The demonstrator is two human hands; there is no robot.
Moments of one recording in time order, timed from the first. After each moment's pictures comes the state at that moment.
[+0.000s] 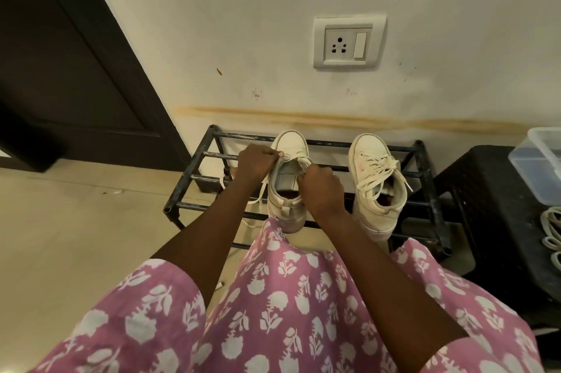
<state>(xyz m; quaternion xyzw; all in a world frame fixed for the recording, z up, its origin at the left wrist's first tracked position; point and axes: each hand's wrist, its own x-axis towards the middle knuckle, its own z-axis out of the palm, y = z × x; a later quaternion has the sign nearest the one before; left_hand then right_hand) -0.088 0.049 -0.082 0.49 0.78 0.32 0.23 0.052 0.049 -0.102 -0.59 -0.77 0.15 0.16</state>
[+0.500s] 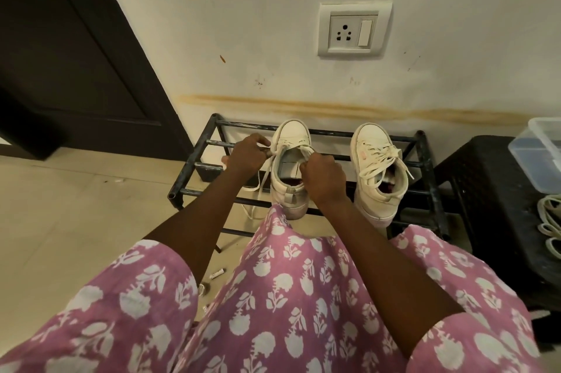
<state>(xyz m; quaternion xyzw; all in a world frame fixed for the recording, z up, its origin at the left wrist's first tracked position) -0.108 0.035 -0.090 0.47 0.80 0.28 0.25 0.050 0.048 -0.102 -0.60 -0.77 0.14 0.16</state>
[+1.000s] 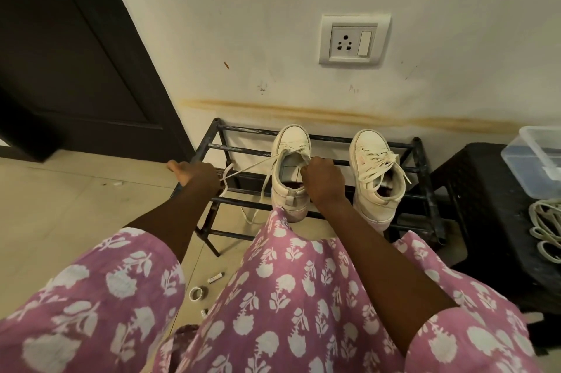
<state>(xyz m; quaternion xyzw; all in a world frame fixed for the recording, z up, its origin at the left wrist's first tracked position) -0.169 -0.011 -0.099 0.40 0.88 -0.26 0.04 0.048 0.047 -0.095 -0.60 -0.78 0.14 0.12</state>
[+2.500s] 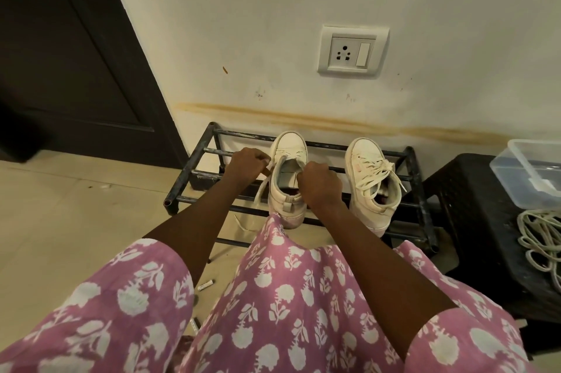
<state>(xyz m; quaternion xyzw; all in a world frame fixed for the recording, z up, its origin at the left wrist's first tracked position) -0.111 0.025 -0.081 0.51 0.76 0.29 0.28 0.044 0.046 -0.087 -0.60 -0.78 0.12 0.10</state>
